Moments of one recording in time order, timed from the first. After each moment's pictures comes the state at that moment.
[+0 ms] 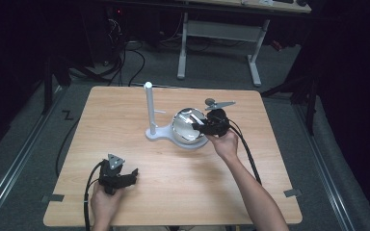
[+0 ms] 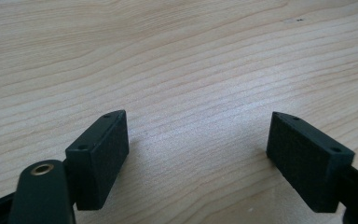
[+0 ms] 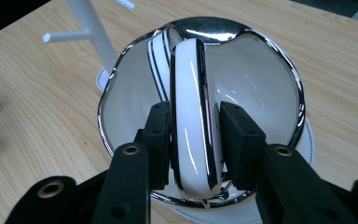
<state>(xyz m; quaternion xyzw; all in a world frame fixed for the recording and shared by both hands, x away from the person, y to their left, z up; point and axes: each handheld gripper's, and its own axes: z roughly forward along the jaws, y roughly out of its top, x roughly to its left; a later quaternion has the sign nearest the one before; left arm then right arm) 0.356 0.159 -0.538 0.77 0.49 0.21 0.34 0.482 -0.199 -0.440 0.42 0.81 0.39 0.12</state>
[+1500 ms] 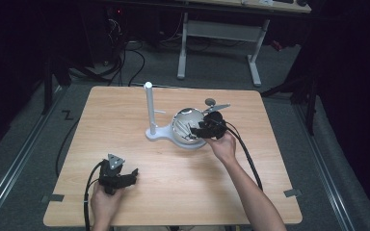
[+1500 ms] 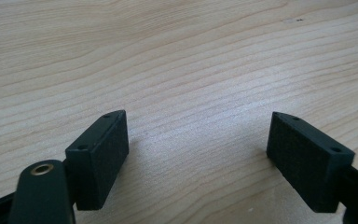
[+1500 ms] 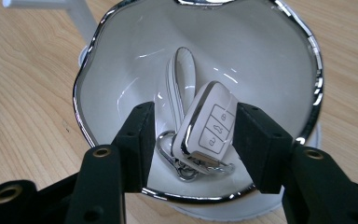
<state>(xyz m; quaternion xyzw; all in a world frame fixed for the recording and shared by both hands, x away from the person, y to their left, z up) 0.356 0.159 -0.538 0.77 0.49 0.21 0.34 0.483 -0.195 -0.453 0.42 0.82 0.36 0.13</state>
